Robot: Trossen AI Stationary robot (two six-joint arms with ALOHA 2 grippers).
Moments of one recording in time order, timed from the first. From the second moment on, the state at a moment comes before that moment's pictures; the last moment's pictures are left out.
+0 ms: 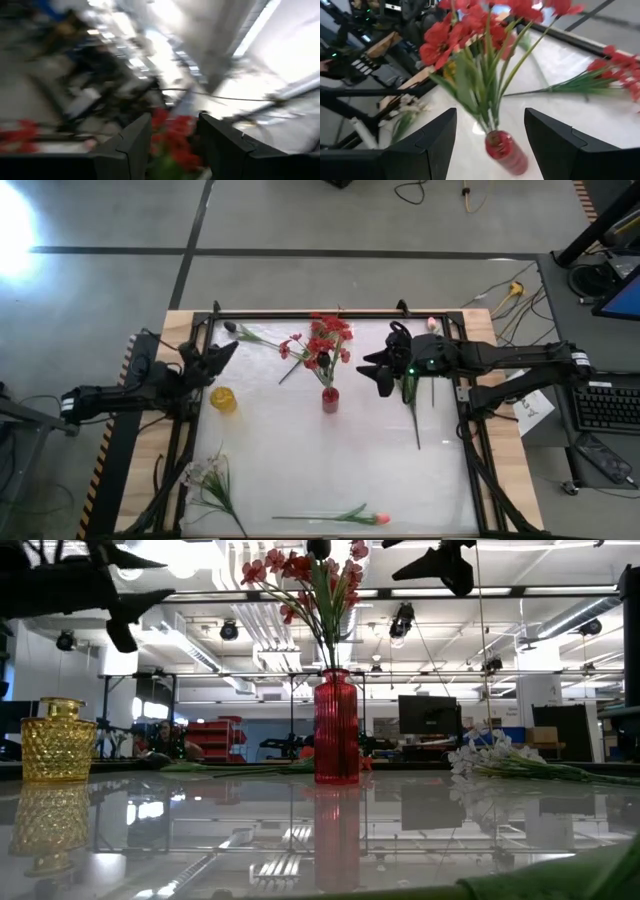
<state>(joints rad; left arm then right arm) 0.13 0.25 0.09 0.56 -0.39 -0.73 -0.02 1.13 1.04 -0.32 0.19 0.58</state>
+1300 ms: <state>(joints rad) 0.77 1.67 1.00 -0.62 -0.31 -1.64 0.05 1.01 1.04 -0.52 0.18 0.54</state>
